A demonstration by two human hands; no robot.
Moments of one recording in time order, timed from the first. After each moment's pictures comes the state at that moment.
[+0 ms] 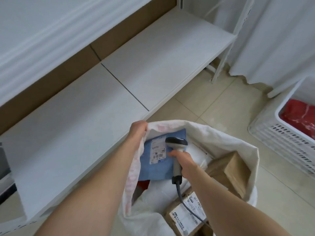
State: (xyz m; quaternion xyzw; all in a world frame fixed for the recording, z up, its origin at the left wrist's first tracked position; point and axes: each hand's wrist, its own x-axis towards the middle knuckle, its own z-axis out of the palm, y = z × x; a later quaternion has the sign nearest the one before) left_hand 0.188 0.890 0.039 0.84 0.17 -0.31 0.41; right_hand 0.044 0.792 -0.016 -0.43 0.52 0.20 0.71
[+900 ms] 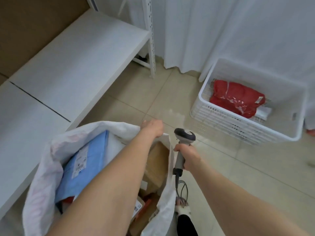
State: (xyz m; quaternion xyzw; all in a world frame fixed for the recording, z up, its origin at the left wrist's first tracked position) left_hand 0.025 0.589 -0.005 0.87 -0.33 -0.35 -0.06; right_hand -0.122 0.552 -0.020 -0.38 0.63 0.09 0.67
